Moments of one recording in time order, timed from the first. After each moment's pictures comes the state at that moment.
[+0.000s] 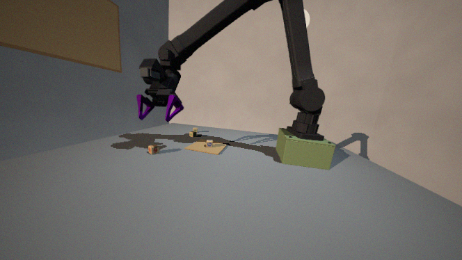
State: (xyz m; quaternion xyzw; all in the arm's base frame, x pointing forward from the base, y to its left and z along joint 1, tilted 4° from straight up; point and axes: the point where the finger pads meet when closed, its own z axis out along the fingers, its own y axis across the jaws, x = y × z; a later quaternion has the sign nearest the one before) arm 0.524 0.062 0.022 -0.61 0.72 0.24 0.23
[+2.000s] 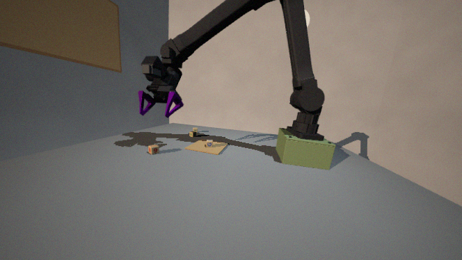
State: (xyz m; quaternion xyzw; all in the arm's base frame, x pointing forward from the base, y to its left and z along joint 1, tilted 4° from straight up) arm 0.532 0.046 0.033 -0.60 0.73 0.23 0.24
